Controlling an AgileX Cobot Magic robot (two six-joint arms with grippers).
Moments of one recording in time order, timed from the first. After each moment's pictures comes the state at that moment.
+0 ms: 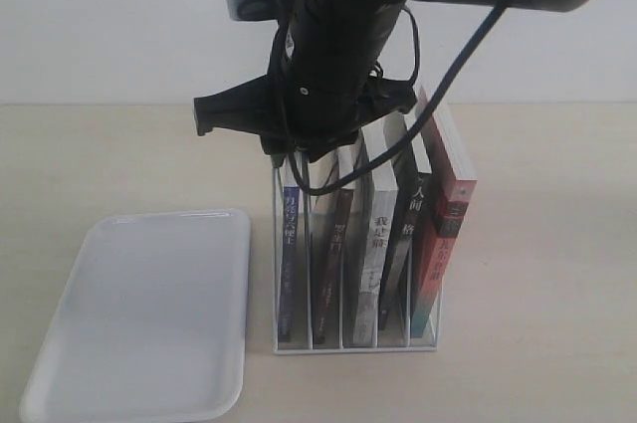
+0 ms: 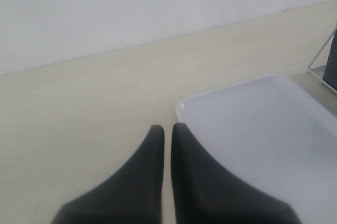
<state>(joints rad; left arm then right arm) -0.09 0.00 0.00 0.04 0.31 0.13 0.83 1.83 -1.58 -0.17 0.91 0.55</state>
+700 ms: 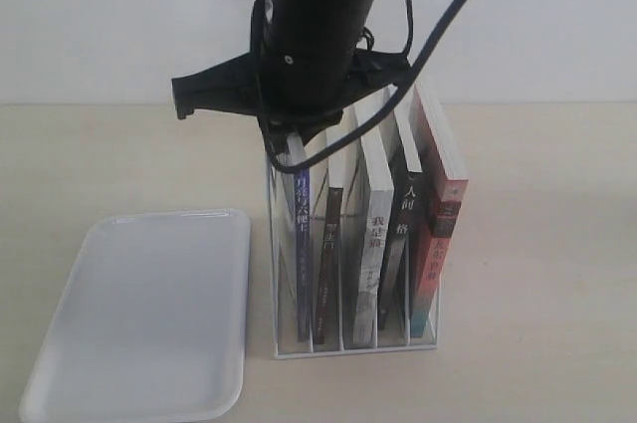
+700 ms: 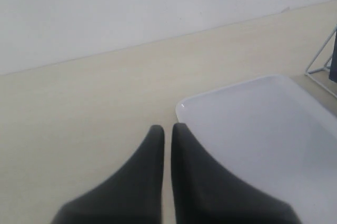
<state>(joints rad) -0.09 0.00 0.00 0.04 0.31 0.13 0.86 1.83 -1.72 -0.18 1.09 0.52</state>
